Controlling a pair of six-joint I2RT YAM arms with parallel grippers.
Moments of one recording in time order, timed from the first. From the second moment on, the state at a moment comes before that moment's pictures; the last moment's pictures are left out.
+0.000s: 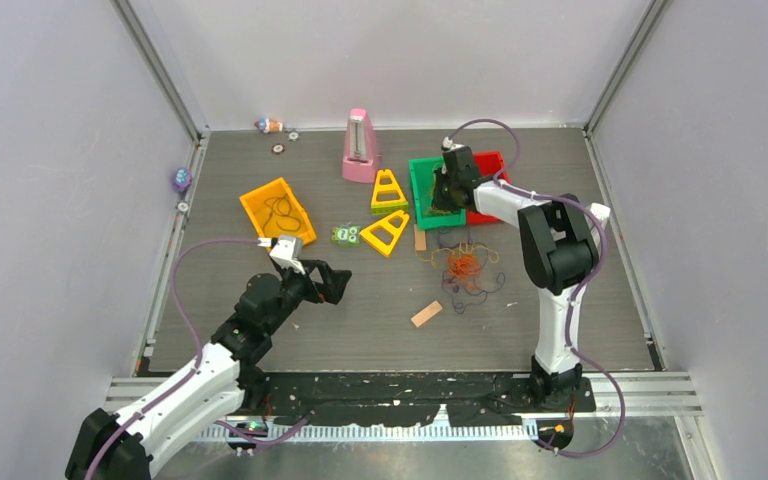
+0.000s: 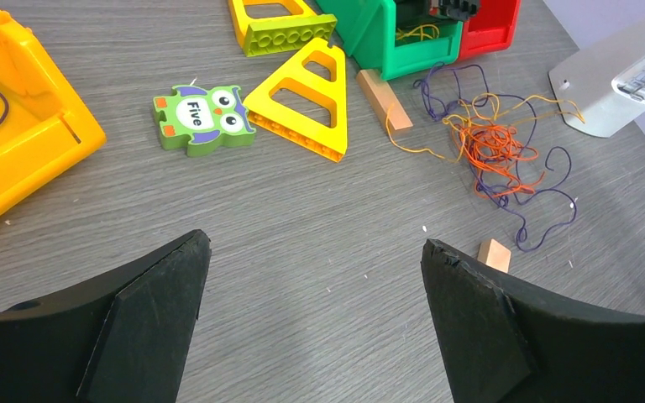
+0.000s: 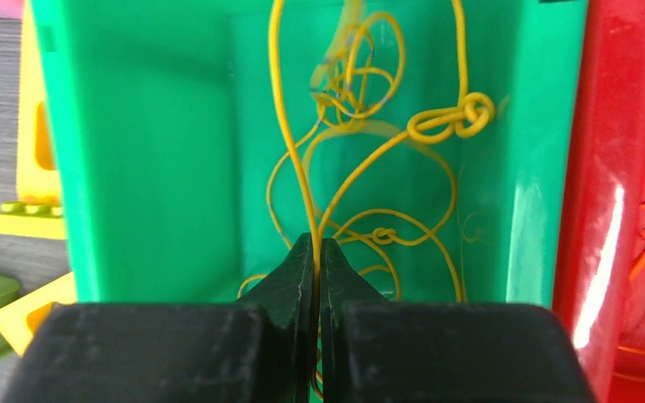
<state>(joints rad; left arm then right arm) -0.58 0.67 0.21 0.27 -0.04 -0.38 0.36 2.04 1.37 -0.12 -0.02 0.35</state>
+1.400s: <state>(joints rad) -0.58 0.70 0.21 0.27 -0.01 -0.36 0.37 1.37 0.88 -0.46 0.16 0.28</state>
